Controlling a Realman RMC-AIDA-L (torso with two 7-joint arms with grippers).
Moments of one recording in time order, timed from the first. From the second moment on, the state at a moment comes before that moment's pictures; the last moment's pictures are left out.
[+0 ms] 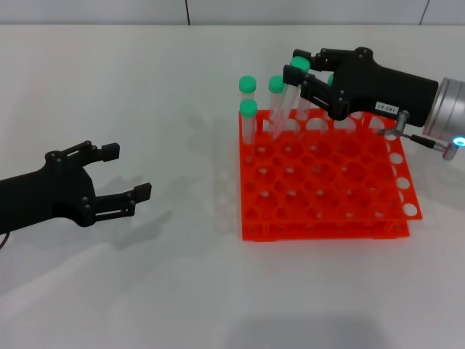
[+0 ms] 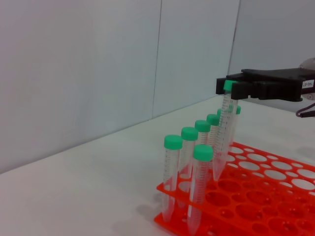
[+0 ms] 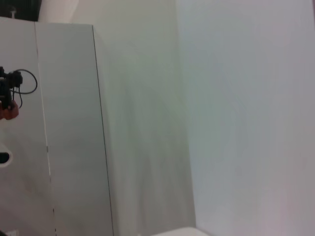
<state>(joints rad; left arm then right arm) -0.10 -2.09 1.05 1.09 1.71 1.43 -1.43 0.74 2.02 -0.87 -0.23 -1.46 -1.40 0.94</state>
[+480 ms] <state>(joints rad) -0.11 -2.08 1.05 1.07 1.71 1.43 -1.42 0.74 2.03 -0.88 -0.22 -1.45 -1.36 0.94</state>
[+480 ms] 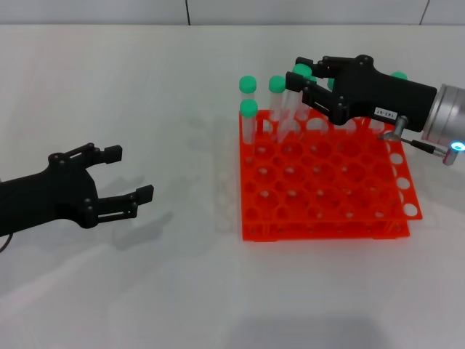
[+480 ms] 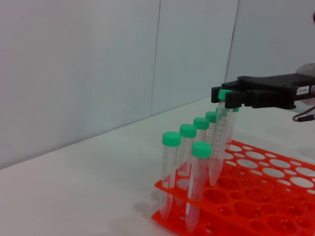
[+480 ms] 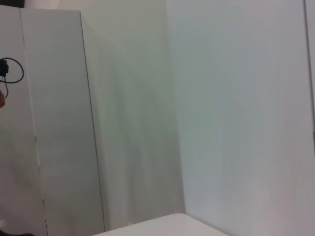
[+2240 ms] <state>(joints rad) -0.12 -2.08 1.05 1.05 1.71 1.42 -1.40 0.75 2.03 -0.92 -0.15 -1.45 -1.27 0.87</state>
